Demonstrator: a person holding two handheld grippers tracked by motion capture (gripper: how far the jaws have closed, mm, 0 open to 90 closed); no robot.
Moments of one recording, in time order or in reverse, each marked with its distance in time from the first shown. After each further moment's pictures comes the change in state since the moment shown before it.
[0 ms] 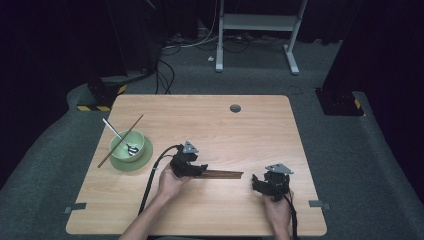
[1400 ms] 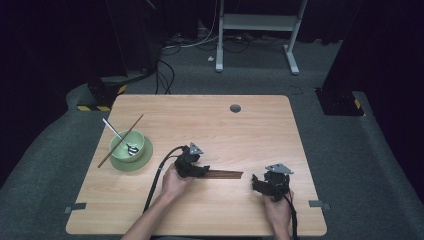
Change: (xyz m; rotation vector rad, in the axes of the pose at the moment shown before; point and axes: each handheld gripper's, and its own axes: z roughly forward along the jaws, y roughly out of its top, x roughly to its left) left arm -0.004 0.000 0.018 0.048 0.047 0.026; right arm 0.000 0.000 0.000 0.000 0.000 0.000
